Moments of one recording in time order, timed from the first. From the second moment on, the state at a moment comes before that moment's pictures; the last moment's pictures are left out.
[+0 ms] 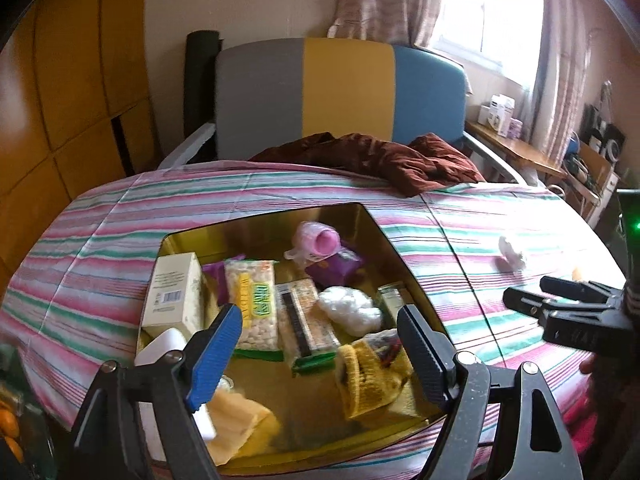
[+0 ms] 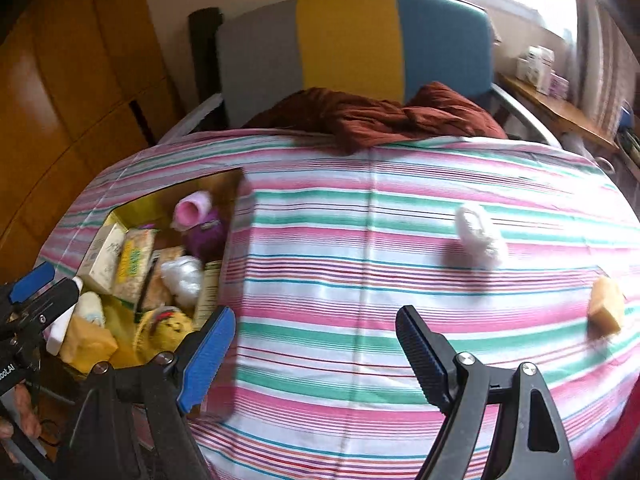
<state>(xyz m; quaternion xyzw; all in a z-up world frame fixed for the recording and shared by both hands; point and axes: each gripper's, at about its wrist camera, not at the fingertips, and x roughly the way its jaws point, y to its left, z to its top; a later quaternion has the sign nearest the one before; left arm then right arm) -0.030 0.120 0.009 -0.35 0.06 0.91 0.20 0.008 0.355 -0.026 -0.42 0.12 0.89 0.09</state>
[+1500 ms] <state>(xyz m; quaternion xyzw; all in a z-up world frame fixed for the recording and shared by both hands) -0.015 0.283 -0.013 -0.37 0.16 0.84 0.35 0.166 0.641 -0.048 -0.39 0.41 0.74 0.37</state>
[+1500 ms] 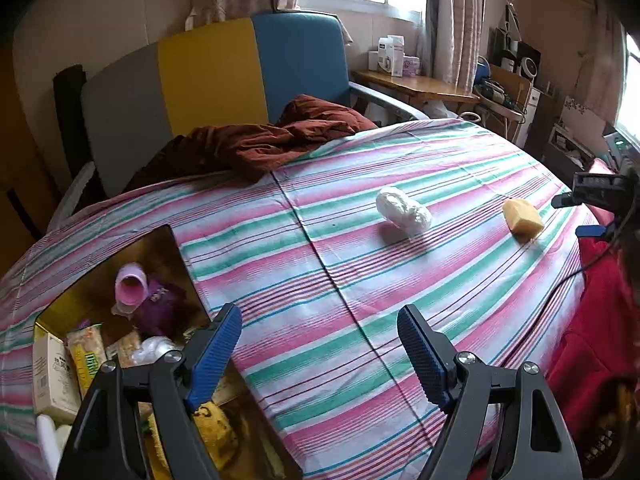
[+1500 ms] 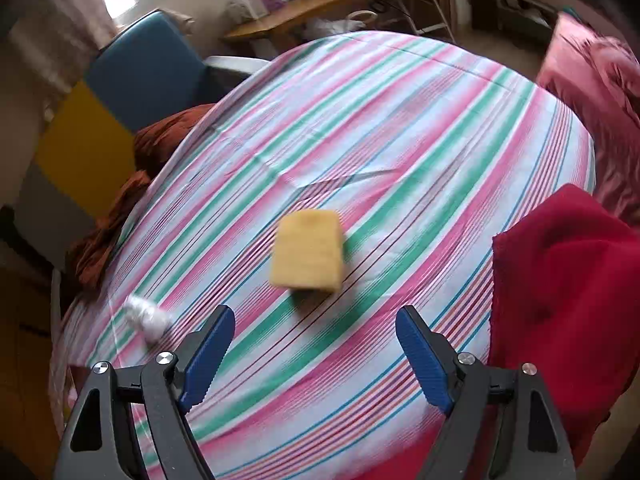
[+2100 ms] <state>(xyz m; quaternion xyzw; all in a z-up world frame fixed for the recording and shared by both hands) -0.028 0.326 -0.031 -0.43 0.15 0.81 0.38 0.089 0.682 -0.105 -0.47 0.37 0.72 0.35</state>
